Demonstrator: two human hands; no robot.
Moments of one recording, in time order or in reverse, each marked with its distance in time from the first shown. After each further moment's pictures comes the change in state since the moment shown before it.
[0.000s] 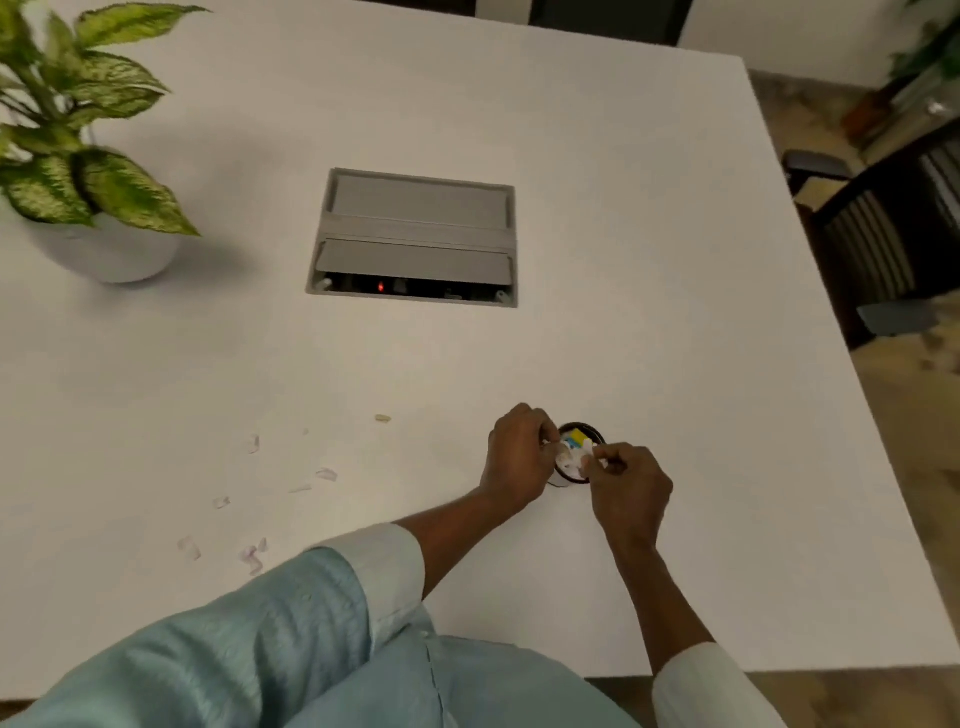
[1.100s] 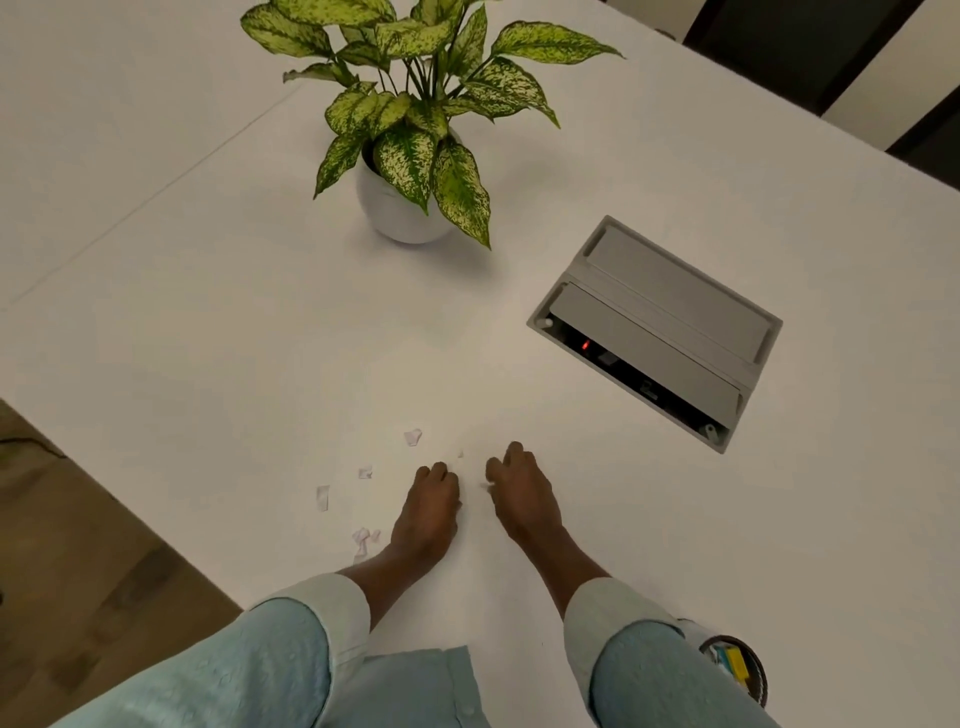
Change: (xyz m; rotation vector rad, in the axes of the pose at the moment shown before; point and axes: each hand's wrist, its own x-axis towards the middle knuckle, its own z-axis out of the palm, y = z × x) left_hand -0.051 -0.220 -0.159 0.357 0.204 -0.490; right_hand -0.049 -0.165 0.270 -0.672 -0.916 -1.021
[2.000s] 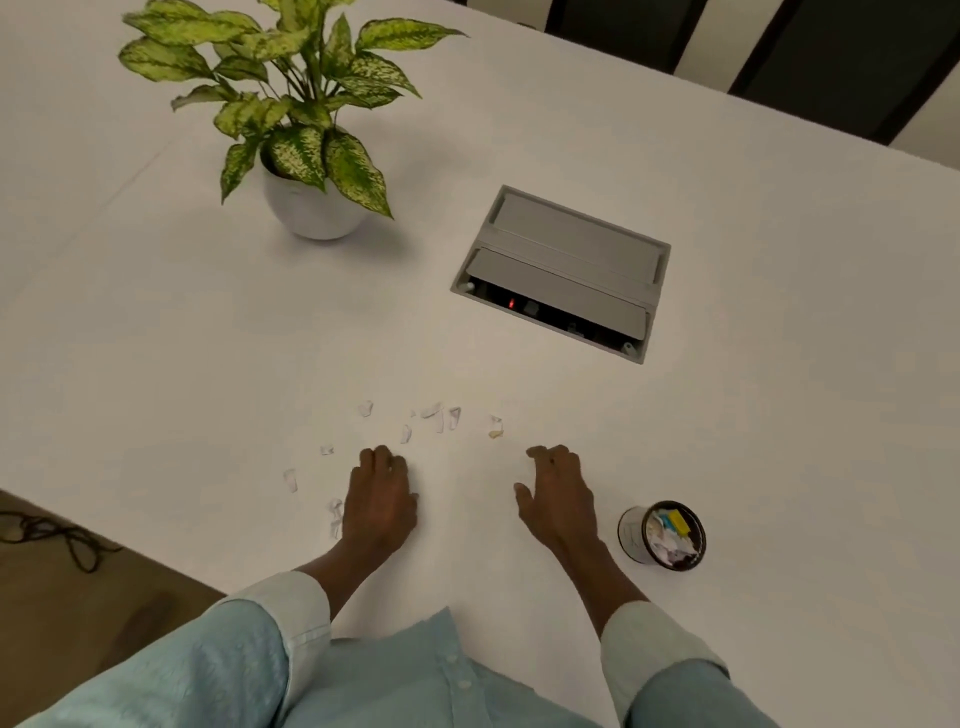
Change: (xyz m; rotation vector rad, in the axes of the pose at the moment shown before) left_hand -0.062 -0.006 -0.006 0.375 -0.016 0.092; right_hand -0.152 0.050 0.008 0.164 0.239 0.351
